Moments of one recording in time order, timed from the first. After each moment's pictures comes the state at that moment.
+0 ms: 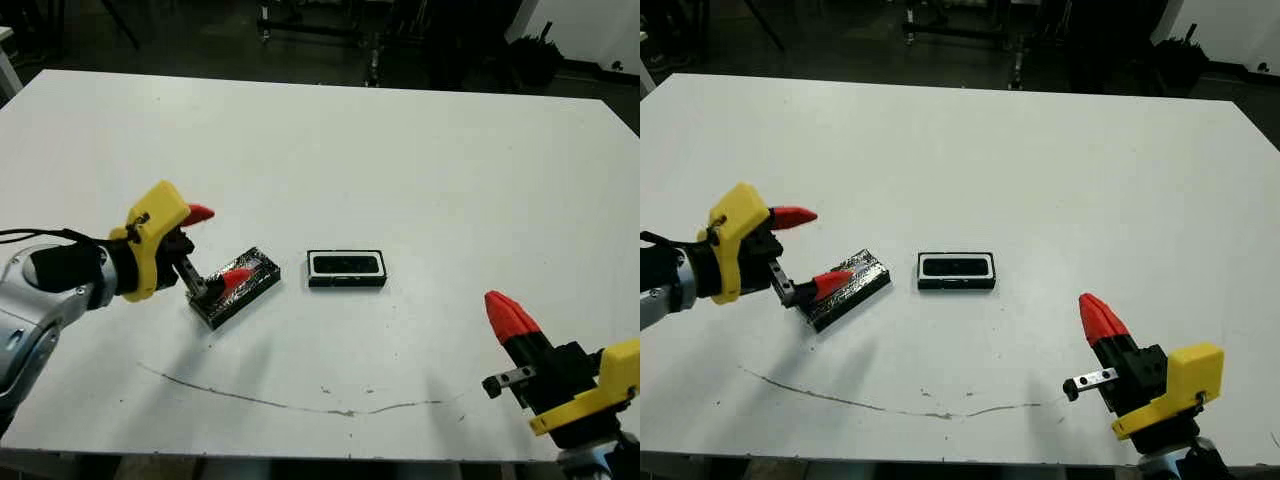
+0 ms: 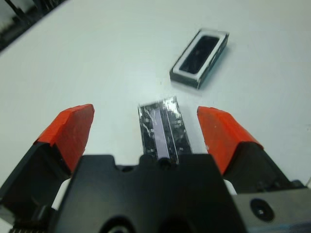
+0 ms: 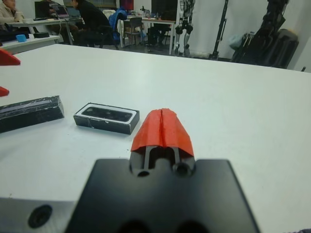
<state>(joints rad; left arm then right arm) -0.27 0.83 -0.07 -0.43 -0.37 0.80 -0.69 0.55 -0.28 -0.12 -0.74 0.35 0.21 0.29</state>
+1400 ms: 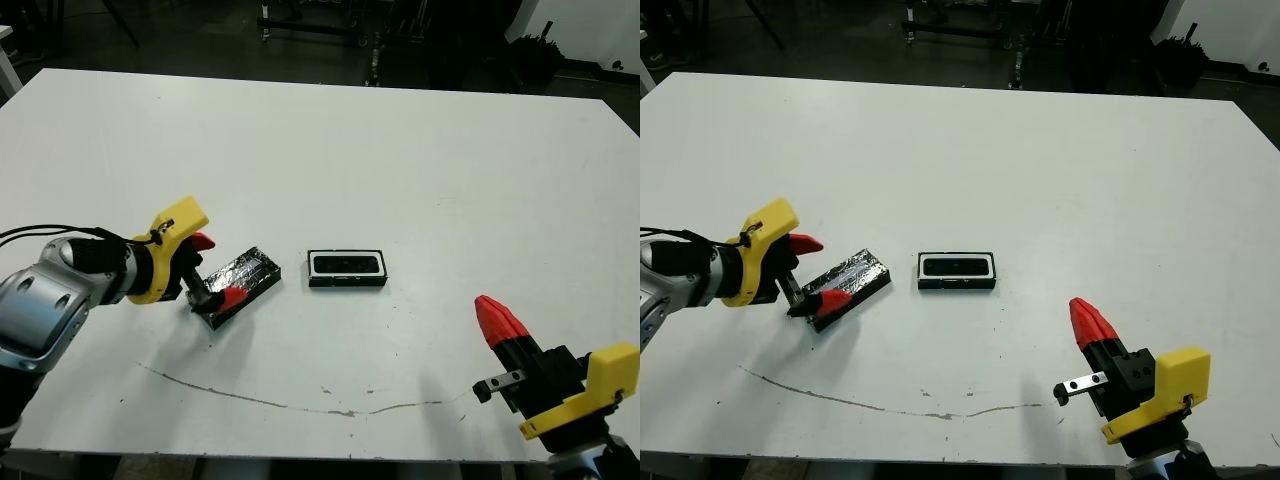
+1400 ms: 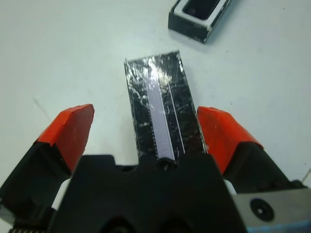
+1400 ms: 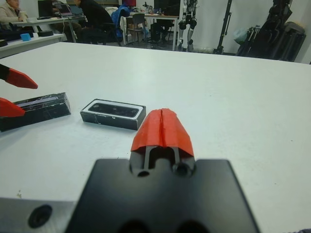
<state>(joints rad) -0.39 0.82 -0.21 -0.26 -0.31 0.92 -0.80 0.57 -0.28 -0.08 -0.74 0.34 0.21 0.28</state>
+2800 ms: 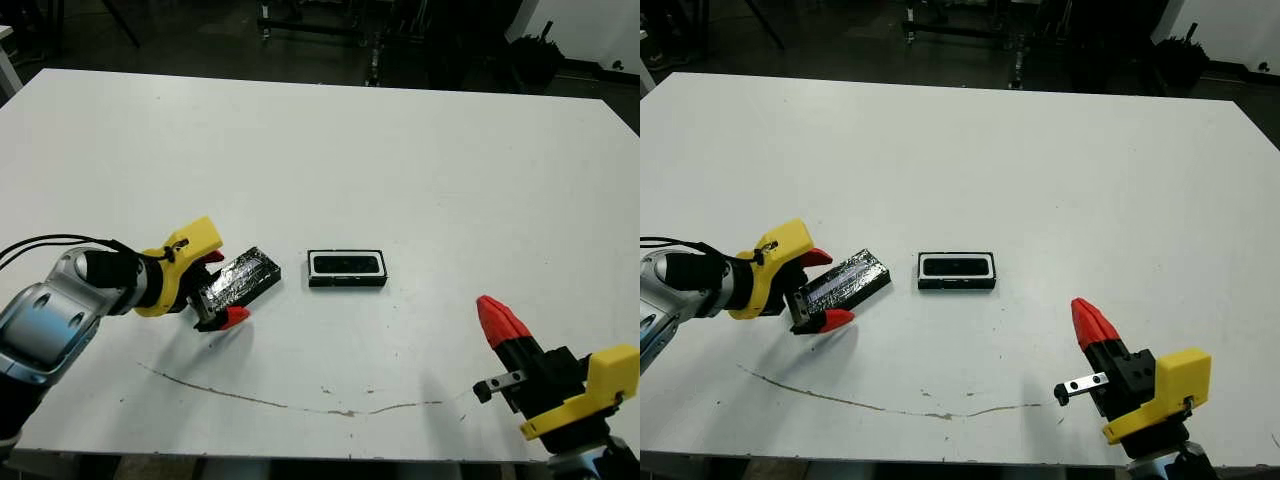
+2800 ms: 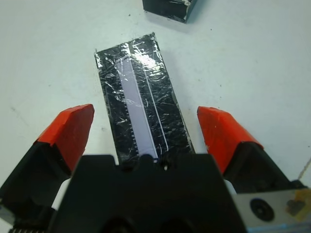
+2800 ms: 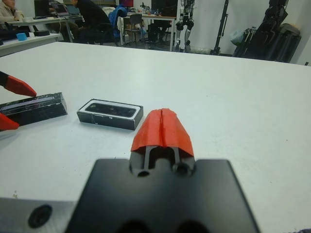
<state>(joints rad) -0.36 0.84 -0.28 -0.27 -0.23 0.83 -0.86 0.57 -0.27 -0.08 -0.74 0.33 0.19 0.27</state>
